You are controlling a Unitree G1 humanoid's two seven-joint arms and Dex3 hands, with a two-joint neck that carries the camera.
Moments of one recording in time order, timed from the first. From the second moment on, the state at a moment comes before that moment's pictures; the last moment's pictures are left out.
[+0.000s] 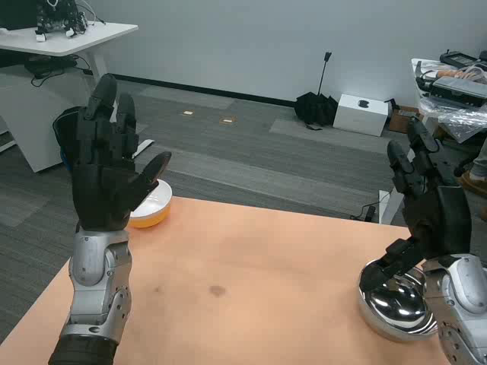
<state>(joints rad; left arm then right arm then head) -0.27 0.05 0.26 0.04 -0.22 -0.69 -0.10 -0.39 -0.52 0.25 0.24 0.60 -0.57 -0.06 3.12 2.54</state>
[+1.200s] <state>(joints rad) -0.62 0.13 -0.10 0.46 -0.33 -0.77 0.17 -0.33 -0.46 -0.14 0.02 0.34 -0.60 -0.24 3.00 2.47</state>
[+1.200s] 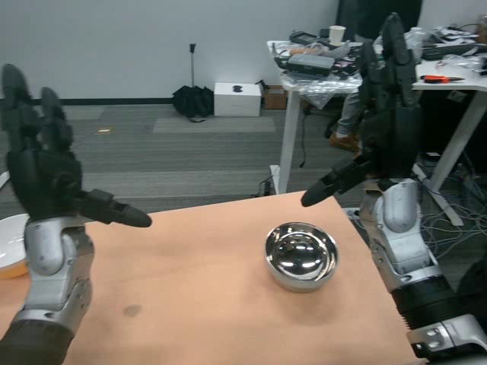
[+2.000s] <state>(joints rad) -0.51 0.17 0.24 -0.26 0.50 0.23 -0.15 -0.33 -0.47 -0.09 0.11 0.37 -0.60 -0.24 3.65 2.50</state>
